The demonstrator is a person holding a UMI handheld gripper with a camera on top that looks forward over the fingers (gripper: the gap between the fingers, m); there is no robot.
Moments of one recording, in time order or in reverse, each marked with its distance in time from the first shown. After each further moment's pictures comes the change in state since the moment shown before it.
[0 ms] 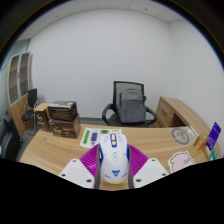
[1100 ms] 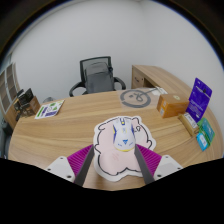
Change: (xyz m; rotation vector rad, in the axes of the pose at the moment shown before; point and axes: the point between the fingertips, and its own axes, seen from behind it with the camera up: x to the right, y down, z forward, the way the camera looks) arm 0.297 0.155 -0.038 -0.224 0.045 0.169
